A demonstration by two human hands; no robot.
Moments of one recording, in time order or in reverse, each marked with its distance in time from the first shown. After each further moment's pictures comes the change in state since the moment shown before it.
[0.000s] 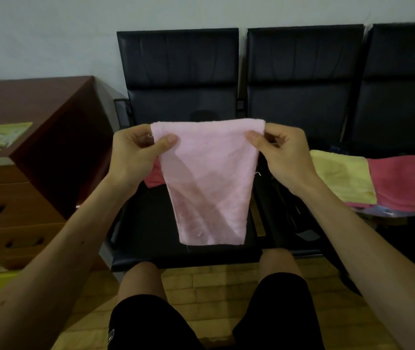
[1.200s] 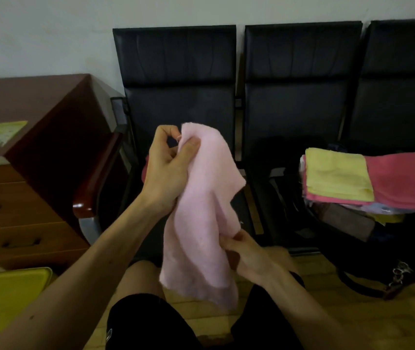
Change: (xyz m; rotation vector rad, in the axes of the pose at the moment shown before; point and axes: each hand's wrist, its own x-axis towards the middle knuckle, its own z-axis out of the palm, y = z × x) left_hand -0.035 0.013 0.049 -0.152 -0.062 -0.004; right_hand -0.133 0.059 0.065 0.984 -0.472 0.892
